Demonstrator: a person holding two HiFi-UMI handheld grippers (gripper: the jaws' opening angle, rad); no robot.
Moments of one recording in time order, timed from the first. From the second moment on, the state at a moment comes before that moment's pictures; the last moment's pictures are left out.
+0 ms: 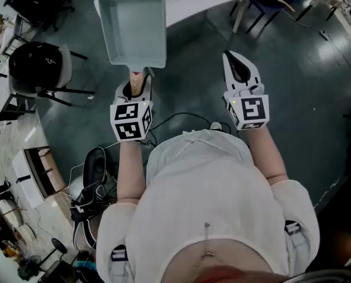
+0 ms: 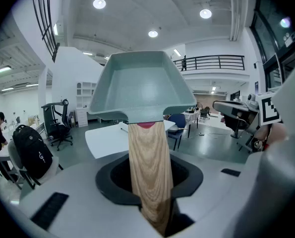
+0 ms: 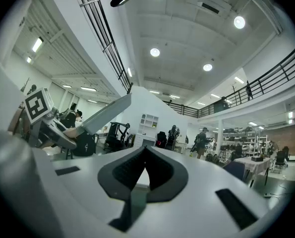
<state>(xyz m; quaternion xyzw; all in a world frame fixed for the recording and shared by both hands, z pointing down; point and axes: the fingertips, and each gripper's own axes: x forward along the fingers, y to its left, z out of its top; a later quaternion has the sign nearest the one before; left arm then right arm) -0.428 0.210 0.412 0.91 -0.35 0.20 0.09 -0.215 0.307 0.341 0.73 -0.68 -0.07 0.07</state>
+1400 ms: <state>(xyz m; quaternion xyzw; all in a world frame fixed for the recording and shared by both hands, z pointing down) -0.269 0.119 0.424 0.87 -0.42 0.23 0.11 -0.039 0.172 0.354 0.68 -0.74 -0.05 0.03</state>
